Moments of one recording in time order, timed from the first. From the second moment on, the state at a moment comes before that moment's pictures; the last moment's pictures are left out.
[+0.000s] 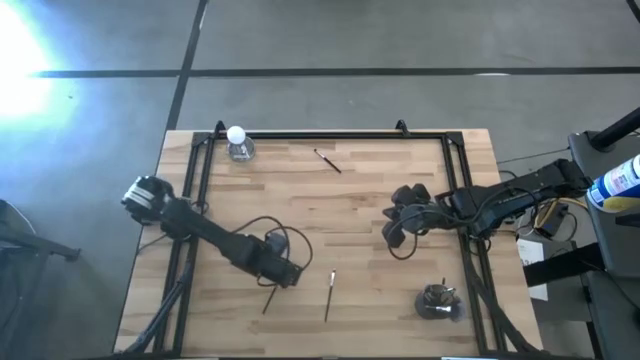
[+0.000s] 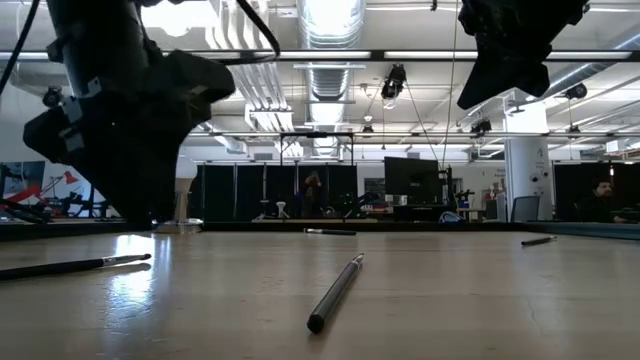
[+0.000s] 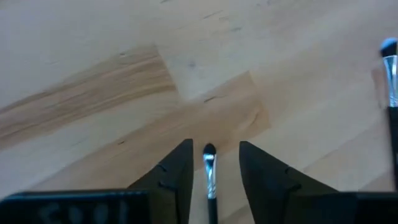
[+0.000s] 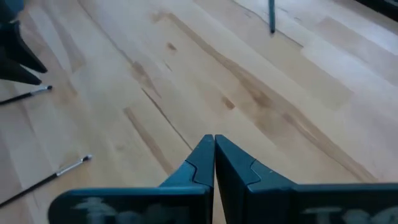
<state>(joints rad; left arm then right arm) -0.44 1.66 1.01 -0.61 -0.19 -1.55 0.24 1.14 0.86 -0.67 0.47 0.84</state>
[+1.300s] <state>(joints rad) -0.43 1.51 1.07 -0.65 -0.57 -1.52 0.24 1.12 0.86 -0.66 0.47 0.75</state>
